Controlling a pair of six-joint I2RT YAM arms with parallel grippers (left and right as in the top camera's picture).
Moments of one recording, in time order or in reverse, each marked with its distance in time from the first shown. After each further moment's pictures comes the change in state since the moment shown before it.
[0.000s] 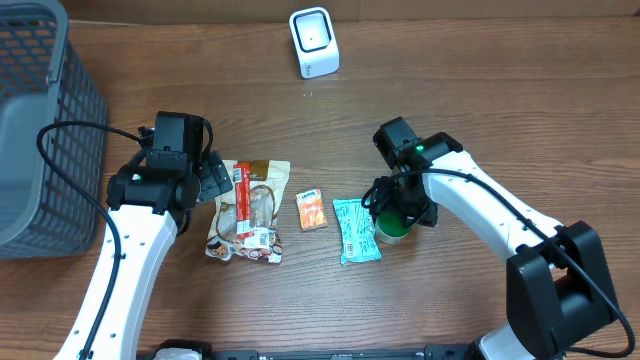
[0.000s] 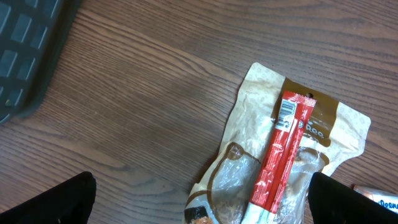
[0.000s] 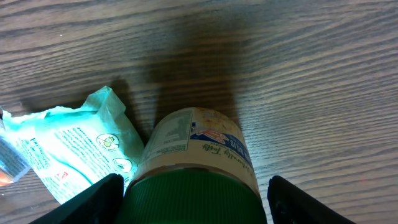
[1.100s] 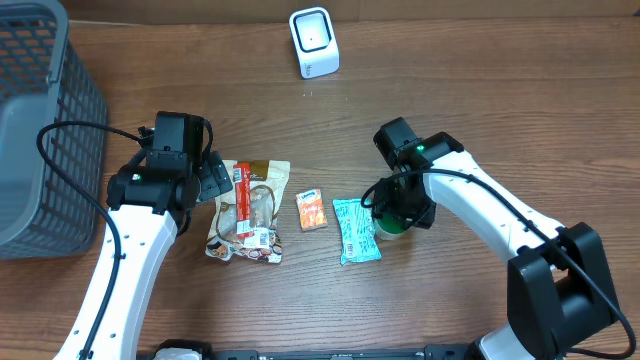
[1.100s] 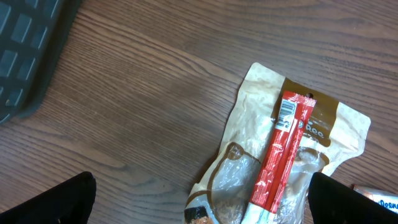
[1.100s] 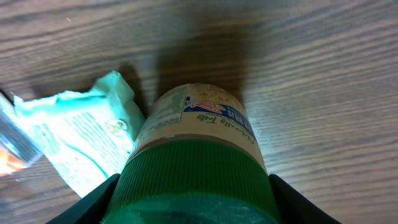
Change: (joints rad) left arm 0.000 0.000 0.000 0.000 0.000 0.000; right arm 0.000 -0.002 0.002 -0.005 -0.049 0.004
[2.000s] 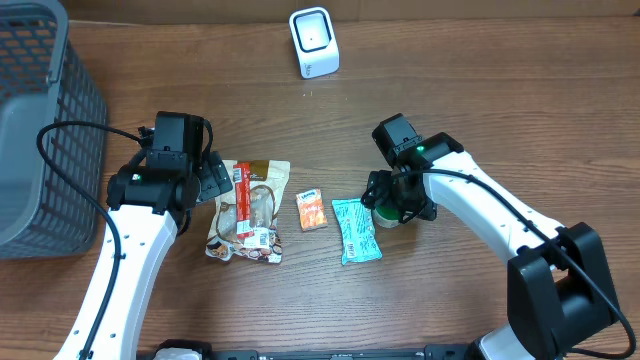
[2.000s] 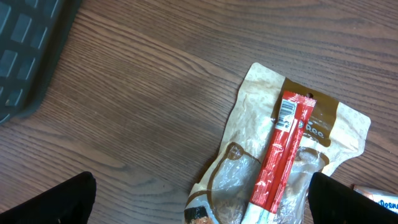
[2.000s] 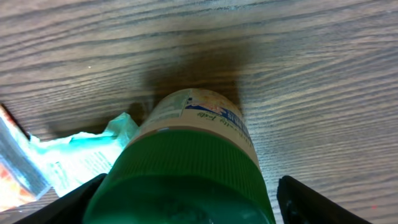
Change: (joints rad) left arm 0.000 0.000 0.000 0.000 0.000 0.000; right arm 0.000 -0.003 -0.014 0.089 0.071 -0.003
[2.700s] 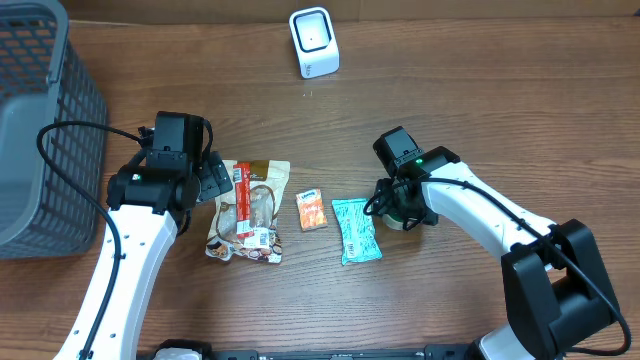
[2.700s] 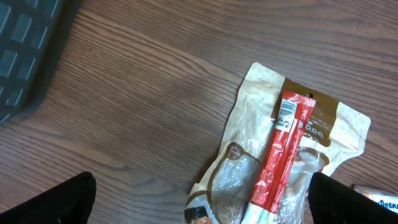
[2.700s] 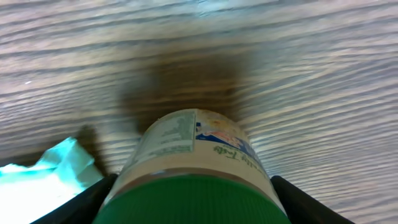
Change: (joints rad) left arm 0.000 0.000 0.000 0.000 0.000 0.000; right arm 0.000 0.002 -0.099 0.103 0.100 -0.010
